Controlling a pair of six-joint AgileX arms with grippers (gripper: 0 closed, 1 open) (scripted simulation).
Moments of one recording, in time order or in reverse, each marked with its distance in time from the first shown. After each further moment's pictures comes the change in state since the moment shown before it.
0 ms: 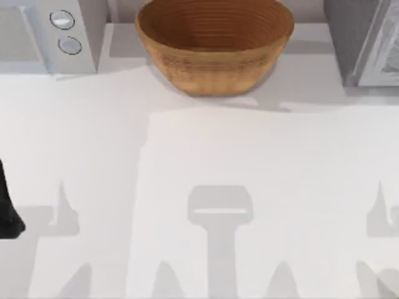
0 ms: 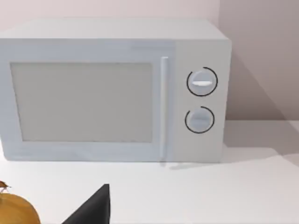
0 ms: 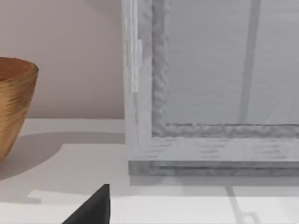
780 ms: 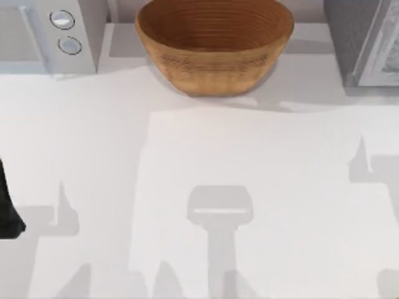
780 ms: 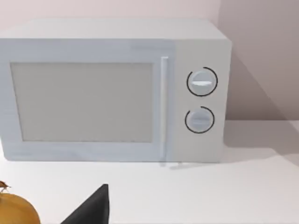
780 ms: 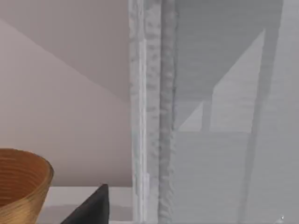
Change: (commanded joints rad) left arm 0.000 0.000 0.000 0.000 0.000 0.000; right arm 0.072 0.487 0.621 -0.147 0.071 0.006
